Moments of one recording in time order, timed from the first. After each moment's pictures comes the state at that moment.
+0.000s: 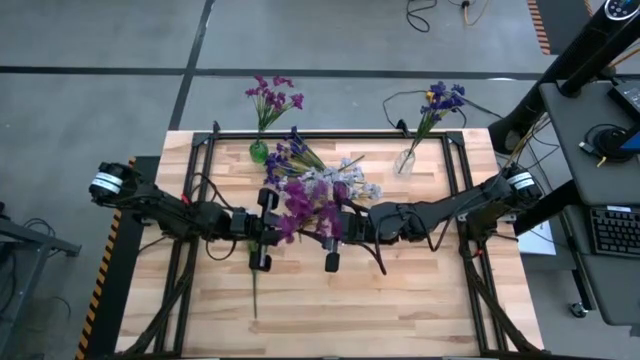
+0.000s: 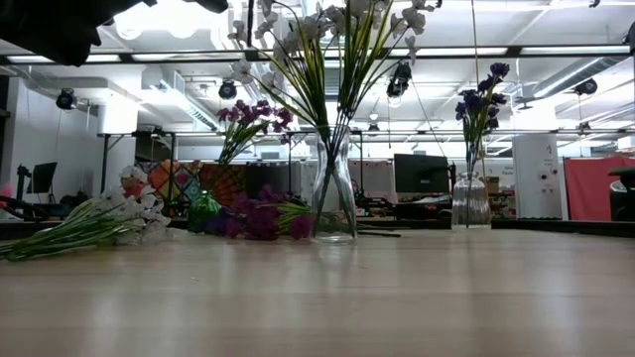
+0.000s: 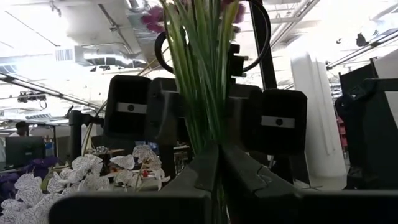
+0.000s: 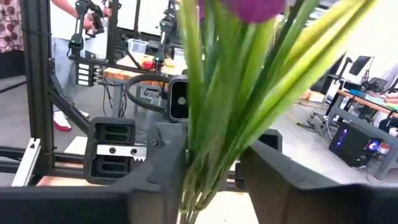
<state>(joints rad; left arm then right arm) -0.28 1.37 0.48 1.38 -0.12 0.18 0.28 1.65 1.37 0.31 0.38 -0.22</state>
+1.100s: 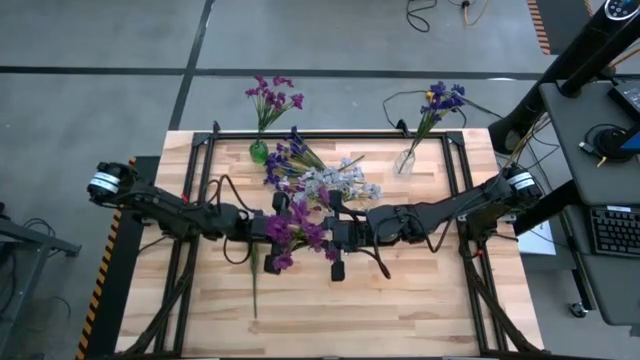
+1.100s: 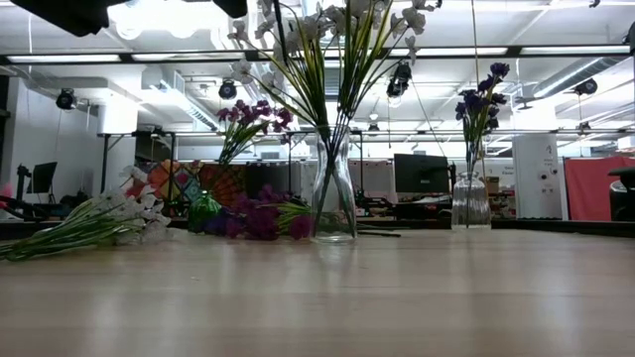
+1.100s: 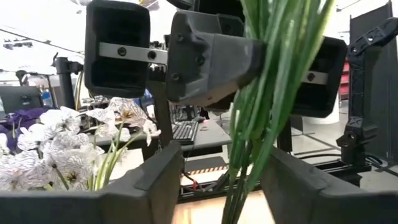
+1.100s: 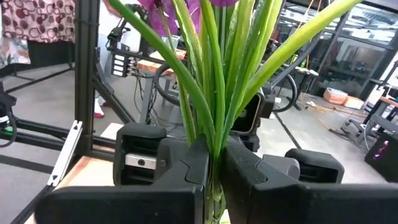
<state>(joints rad) -0.28 1.35 0.61 0.98 -0.16 0.15 0.29 1.65 1.37 0.26 0.26 -0.23</state>
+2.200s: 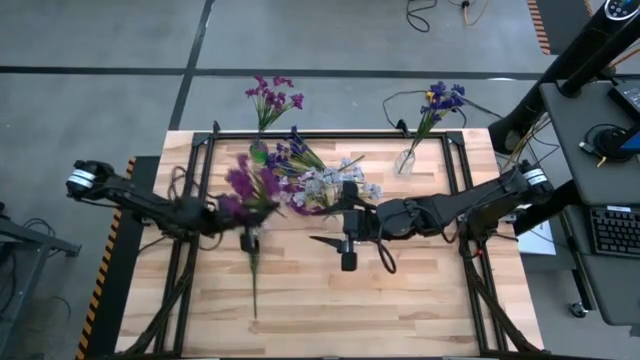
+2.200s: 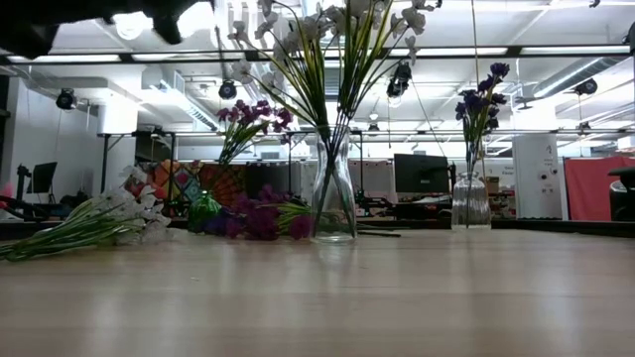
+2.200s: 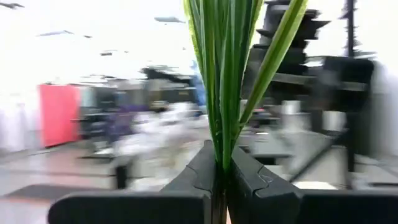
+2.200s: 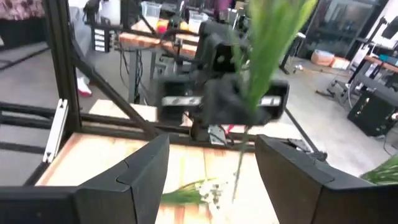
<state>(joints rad) -0.29 1.00 0.35 1.01 -0.45 0.18 0.29 1.55 1.37 0.02 0.34 -0.13</state>
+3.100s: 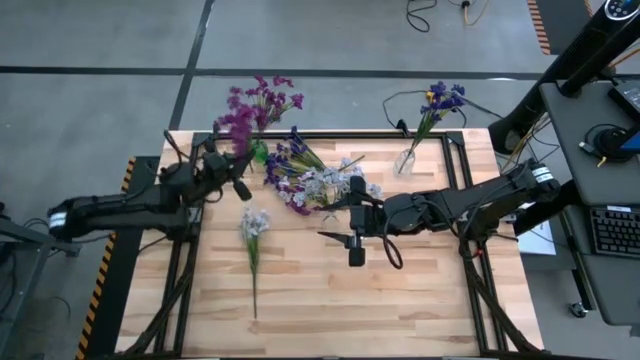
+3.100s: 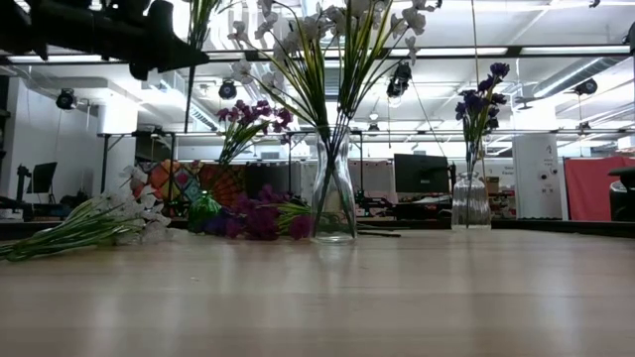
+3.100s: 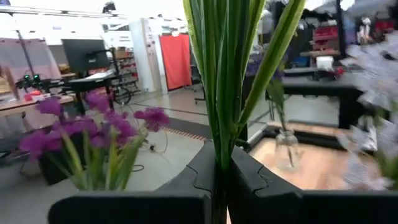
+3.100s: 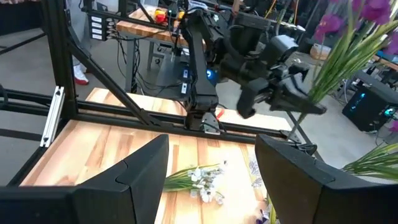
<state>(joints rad) 0.25 0.59 0.37 0.33 -0.40 0.13 0.28 1.49 1.37 -0.08 0.34 -0.14</state>
